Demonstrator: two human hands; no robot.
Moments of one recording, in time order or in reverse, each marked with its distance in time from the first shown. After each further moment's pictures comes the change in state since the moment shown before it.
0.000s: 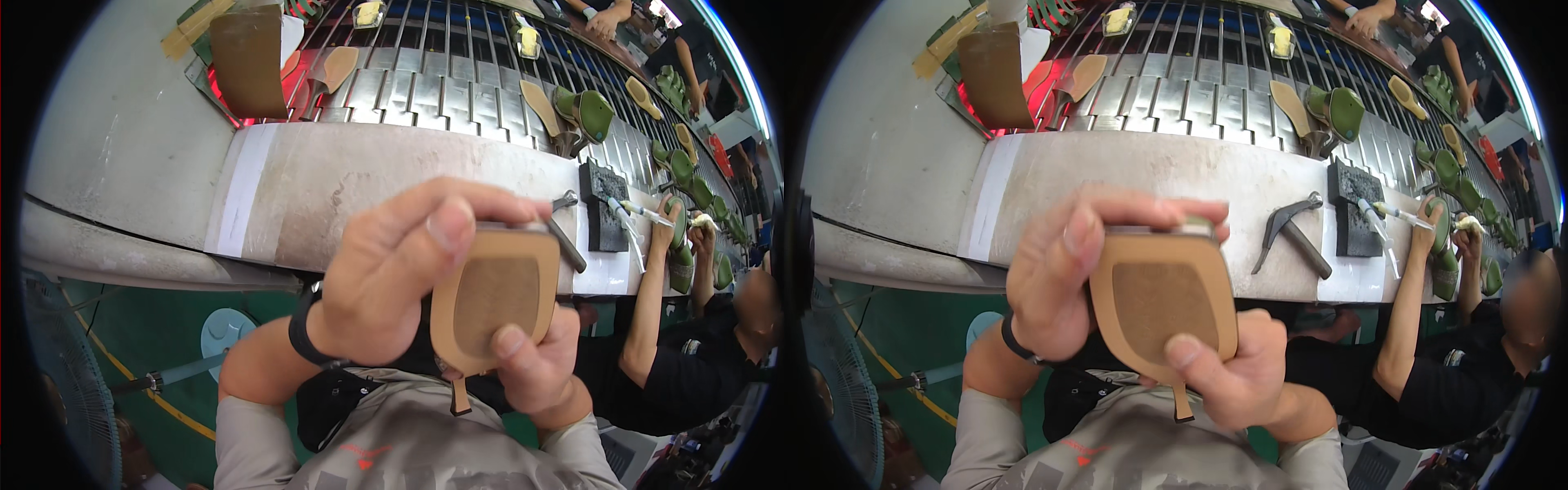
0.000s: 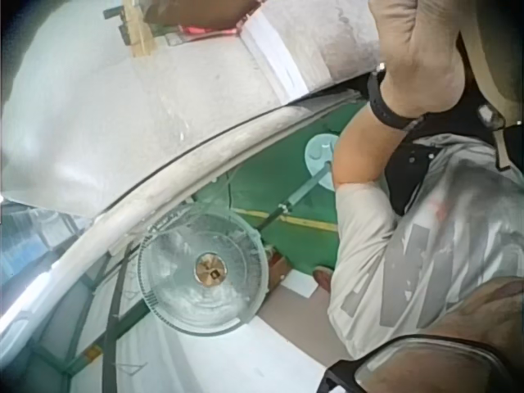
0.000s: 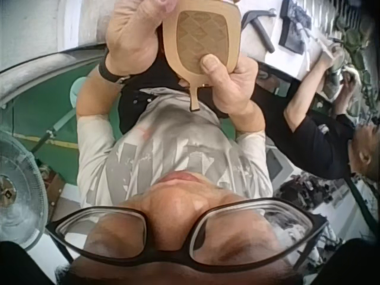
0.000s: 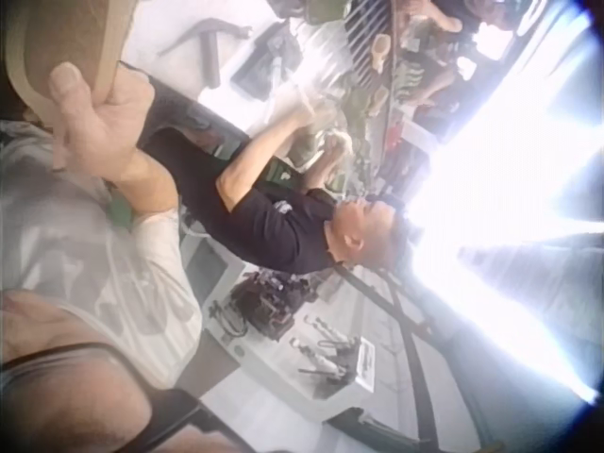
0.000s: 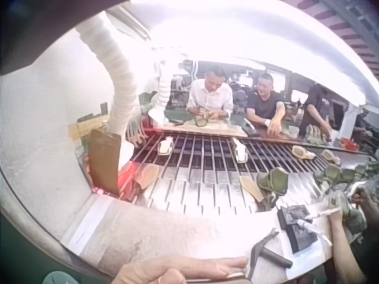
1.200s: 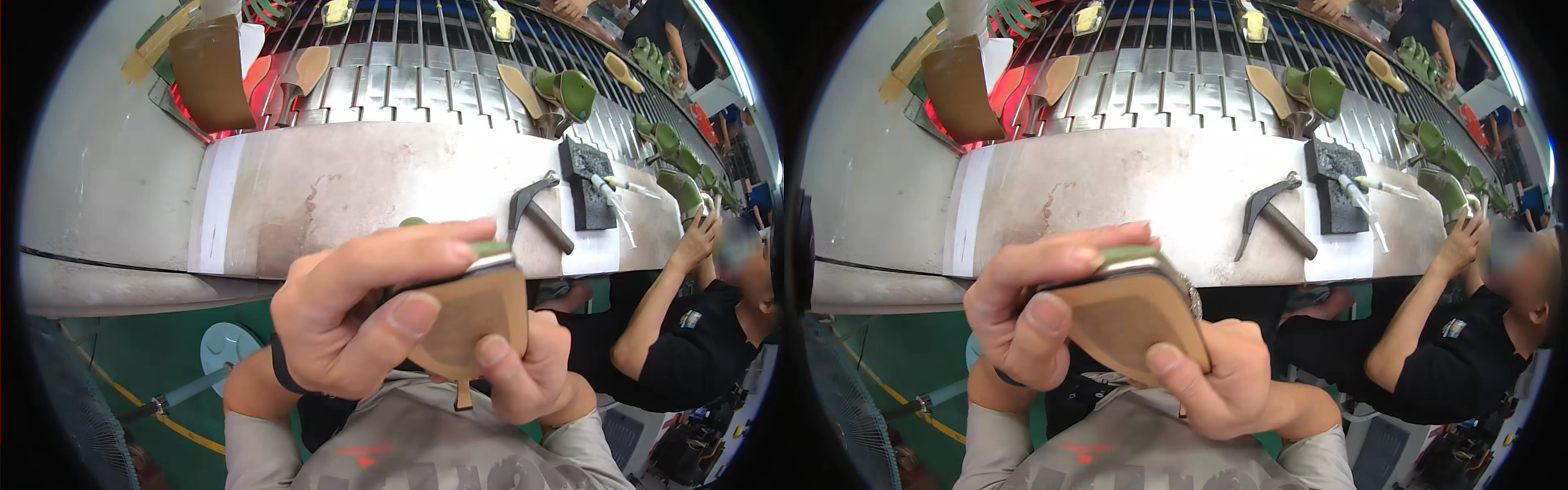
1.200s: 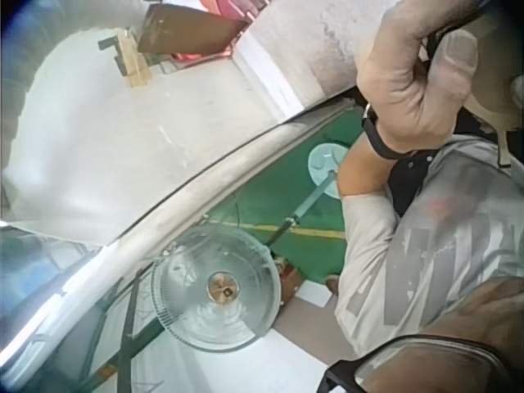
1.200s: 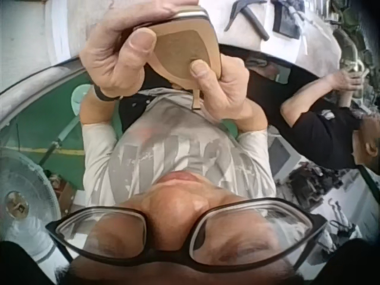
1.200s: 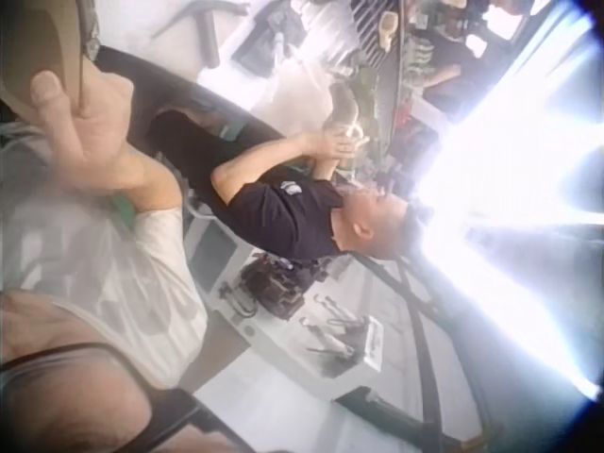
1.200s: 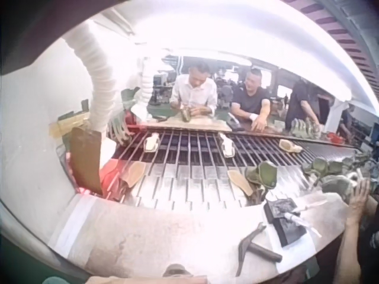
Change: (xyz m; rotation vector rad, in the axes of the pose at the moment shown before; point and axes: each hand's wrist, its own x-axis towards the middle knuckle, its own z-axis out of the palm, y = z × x) left_hand -0.024 -0.009 -0.010 0.316 -0.013 0.252; right_hand -0.005 0.000 -0.004 -0.325 -0.044 -0.082
